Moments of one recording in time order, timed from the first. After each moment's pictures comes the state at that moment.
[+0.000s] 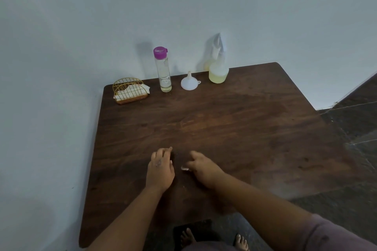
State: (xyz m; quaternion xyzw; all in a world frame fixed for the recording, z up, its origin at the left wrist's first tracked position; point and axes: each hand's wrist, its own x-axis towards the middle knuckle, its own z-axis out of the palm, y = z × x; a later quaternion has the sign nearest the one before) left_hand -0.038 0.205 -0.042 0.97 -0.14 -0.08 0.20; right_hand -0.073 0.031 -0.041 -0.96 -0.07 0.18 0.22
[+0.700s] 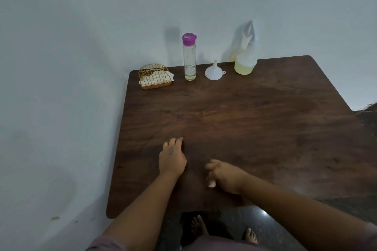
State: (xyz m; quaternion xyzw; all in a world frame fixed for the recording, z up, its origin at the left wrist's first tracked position) left_hand -0.035 0.232 -0.041 0.98 -0.07 -0.10 0.17; right_hand -0.100 0.035 -0.031 -0.91 -0.29 0.26 0.15
